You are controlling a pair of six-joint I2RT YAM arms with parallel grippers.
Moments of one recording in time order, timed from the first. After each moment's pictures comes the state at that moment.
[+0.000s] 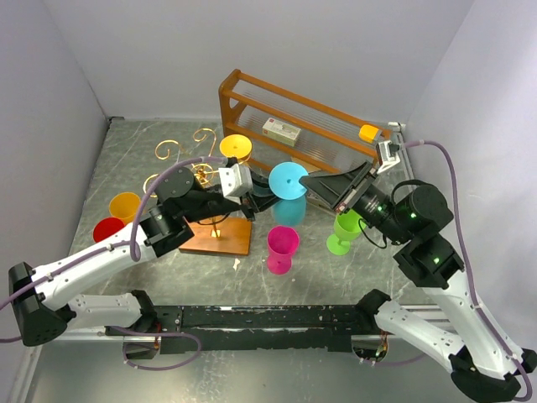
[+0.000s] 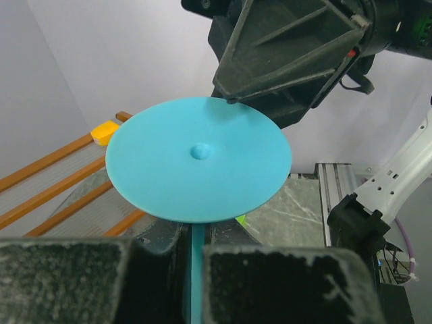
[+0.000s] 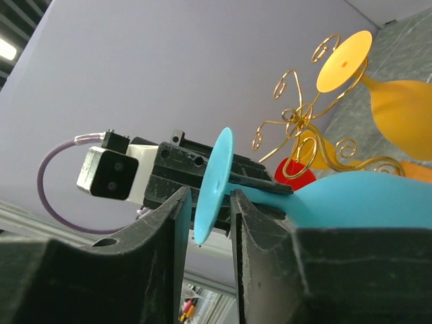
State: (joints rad) left arm -0.98 1.14 1.07 0.33 0.40 0.06; right arm 0.66 0.73 1.10 -0.21 -0.21 1.08
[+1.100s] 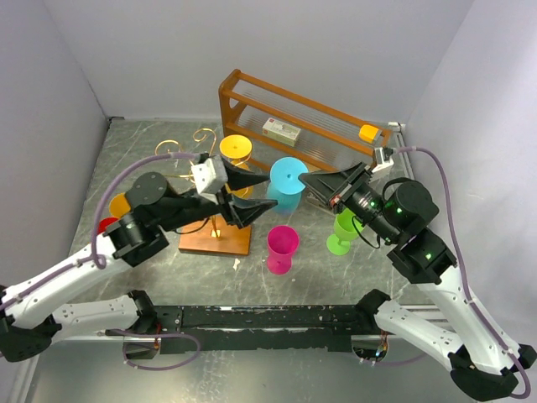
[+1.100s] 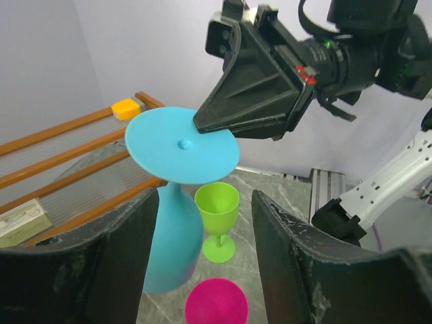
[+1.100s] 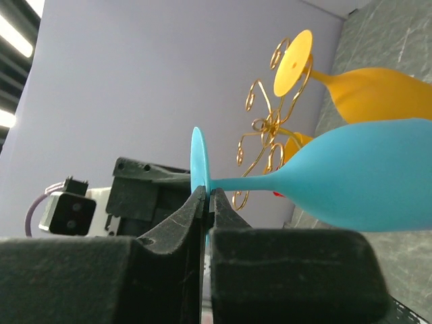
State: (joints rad) left arm -0.98 1.02 1.08 0.14 0.29 -0.03; right arm 0.66 0.74 1.07 -0.26 -0.10 1.23
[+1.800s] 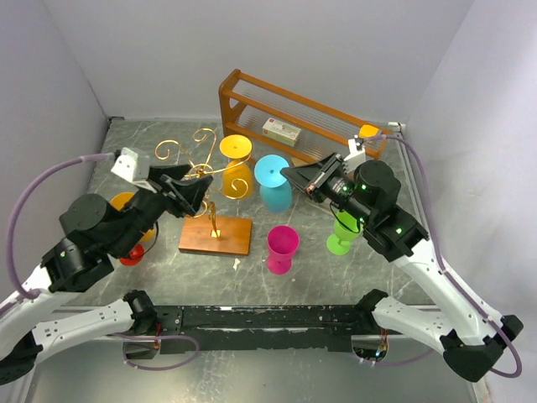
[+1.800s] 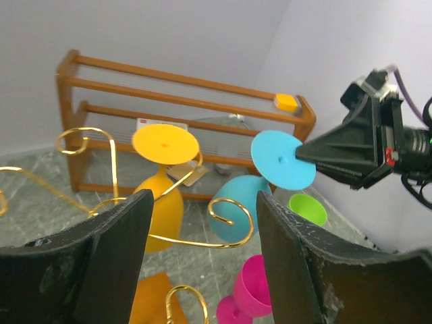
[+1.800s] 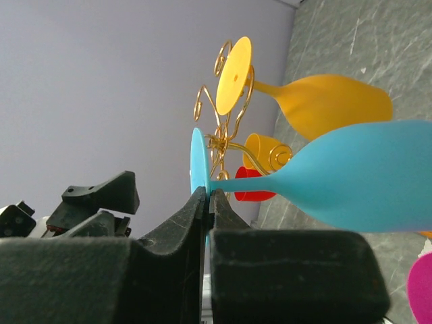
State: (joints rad) left arm -0.98 0.73 1.12 -0.24 -0.35 -0.20; right arm 0.66 0.91 1.08 -0.25 -0.06 1.19
